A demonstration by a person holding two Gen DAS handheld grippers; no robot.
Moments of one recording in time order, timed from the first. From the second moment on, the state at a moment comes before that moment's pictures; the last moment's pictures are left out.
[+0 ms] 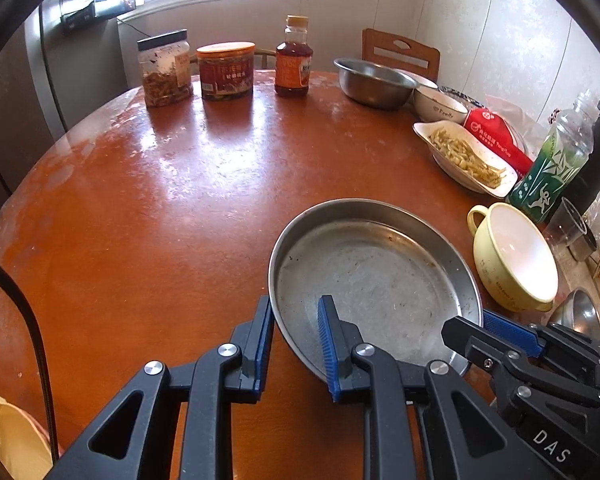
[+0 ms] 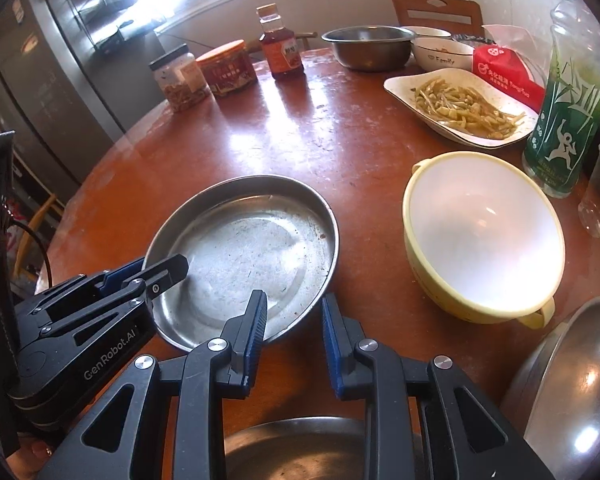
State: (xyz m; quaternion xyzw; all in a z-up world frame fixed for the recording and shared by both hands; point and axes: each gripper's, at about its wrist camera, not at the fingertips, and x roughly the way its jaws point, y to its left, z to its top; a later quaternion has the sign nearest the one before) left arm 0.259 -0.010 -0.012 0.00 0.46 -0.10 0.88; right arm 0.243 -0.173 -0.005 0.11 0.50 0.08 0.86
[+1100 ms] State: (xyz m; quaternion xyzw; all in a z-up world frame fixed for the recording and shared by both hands) left arm 0.141 0.078 0.056 -0.03 0.38 -0.01 0.93; right arm 0.156 -0.097 0.061 0.09 0.40 0.20 0.89
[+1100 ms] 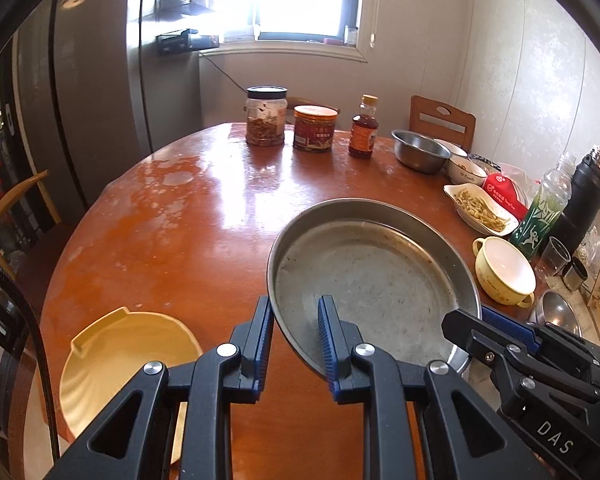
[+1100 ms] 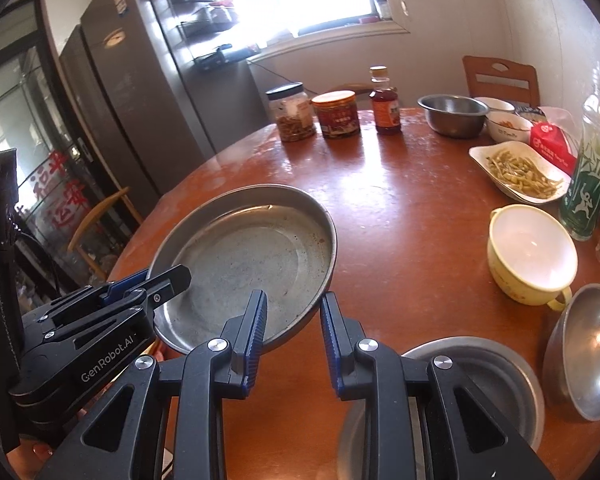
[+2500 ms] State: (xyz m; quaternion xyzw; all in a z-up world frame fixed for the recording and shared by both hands) left arm 0.069 0.236 0.033 -0.10 0.36 0.12 0.92; right arm 0.121 0.084 0.044 -0.02 0.39 0.34 0.86
